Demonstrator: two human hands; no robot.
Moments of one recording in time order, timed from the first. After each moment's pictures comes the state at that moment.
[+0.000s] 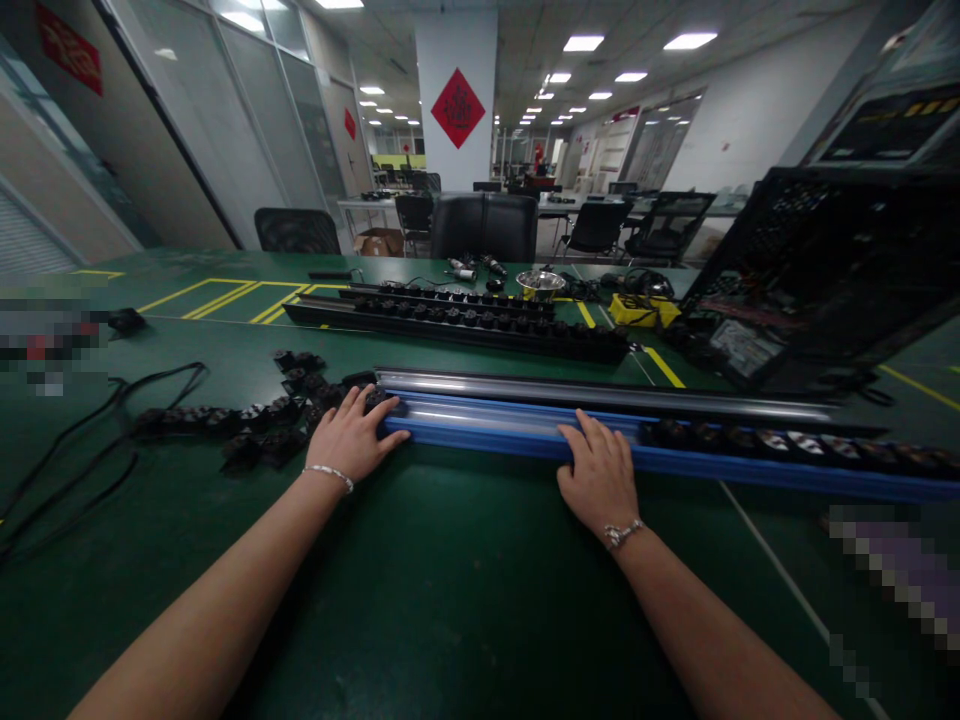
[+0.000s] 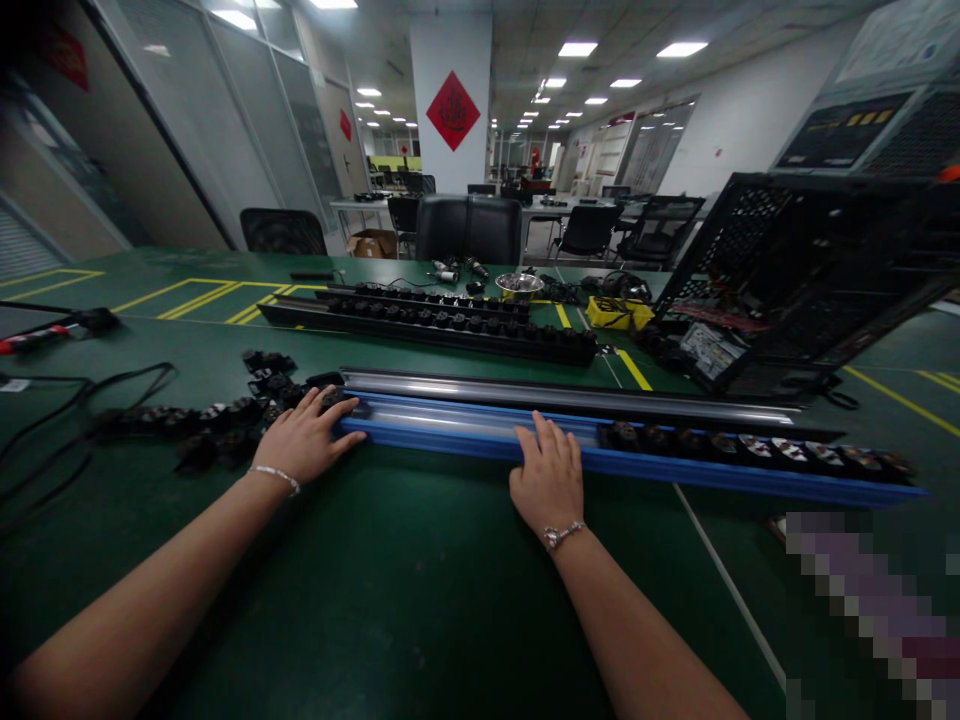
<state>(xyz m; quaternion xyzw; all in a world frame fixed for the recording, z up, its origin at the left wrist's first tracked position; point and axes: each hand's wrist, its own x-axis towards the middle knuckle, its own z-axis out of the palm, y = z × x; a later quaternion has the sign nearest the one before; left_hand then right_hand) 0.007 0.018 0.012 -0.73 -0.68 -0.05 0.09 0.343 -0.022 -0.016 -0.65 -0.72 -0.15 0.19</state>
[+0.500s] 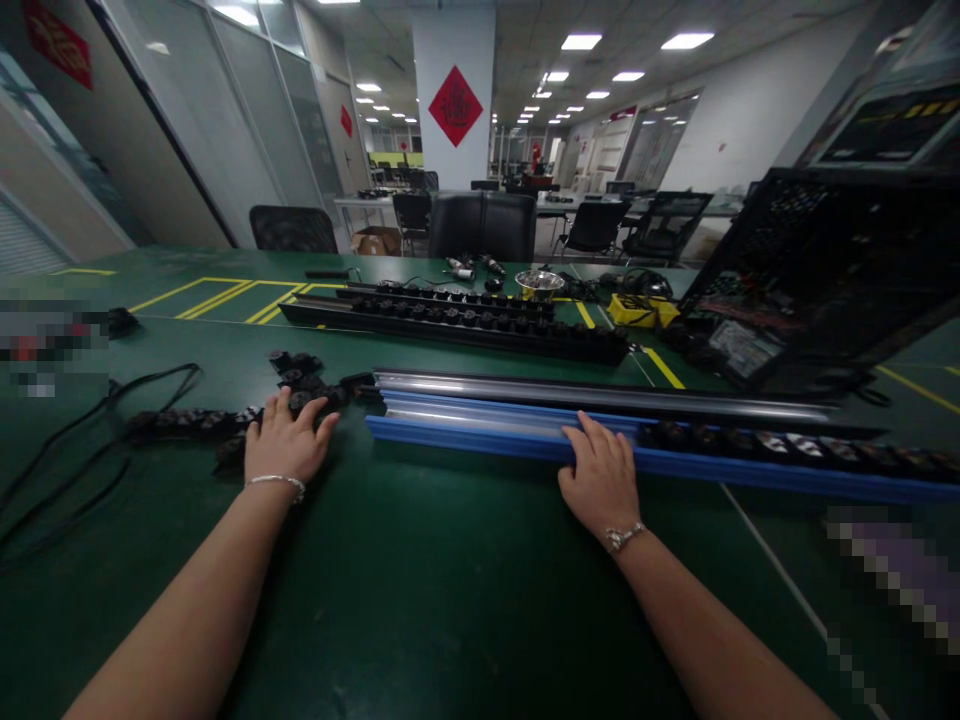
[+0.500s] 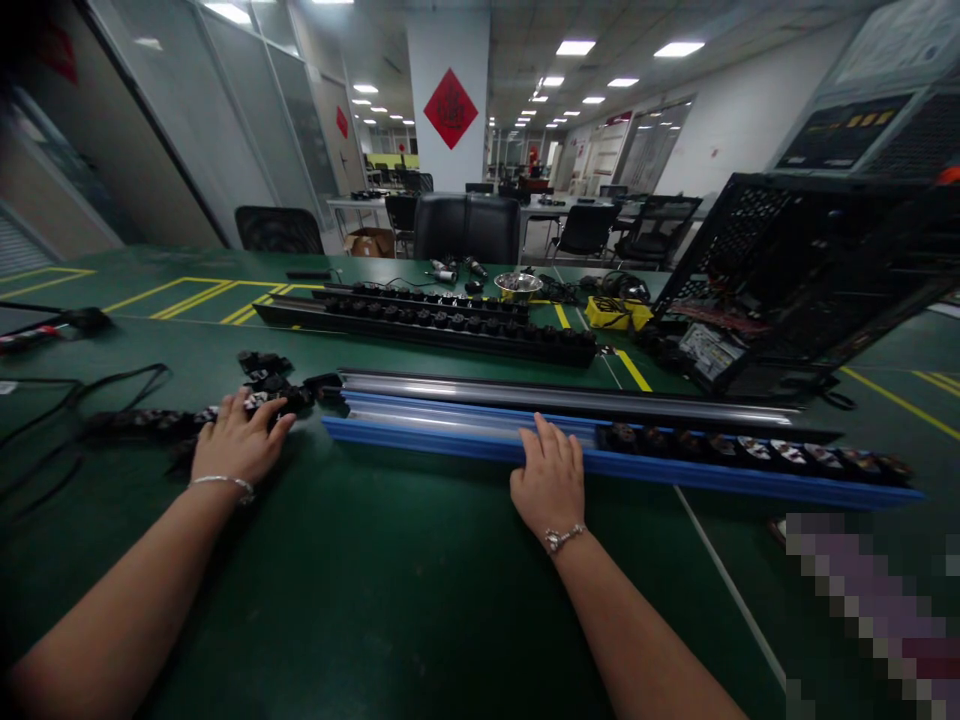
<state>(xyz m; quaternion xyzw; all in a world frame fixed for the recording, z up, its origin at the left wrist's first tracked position) -0.051 0.015 0.006 -0.62 -0.77 -0.10 0.10 0.343 -0.020 -0.016 -0.67 -0.71 -0.14 0.19</state>
